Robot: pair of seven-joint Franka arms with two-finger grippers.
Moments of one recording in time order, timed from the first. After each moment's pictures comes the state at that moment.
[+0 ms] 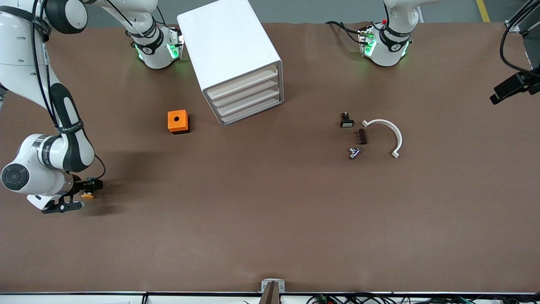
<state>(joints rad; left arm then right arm) 0.14 -0.10 -0.06 -1.60 0.01 1.49 -0.13 -0.22 0.71 -0.03 -1.64 -0.17 2.23 -0.27</state>
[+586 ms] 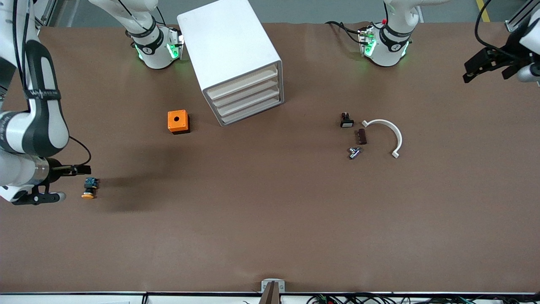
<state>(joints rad) 0.04 -0.19 -0.09 -1.71 0.01 1.47 -0.11 -0.14 0.46 0.00 -1.53 -0.10 1.76 -0.15</state>
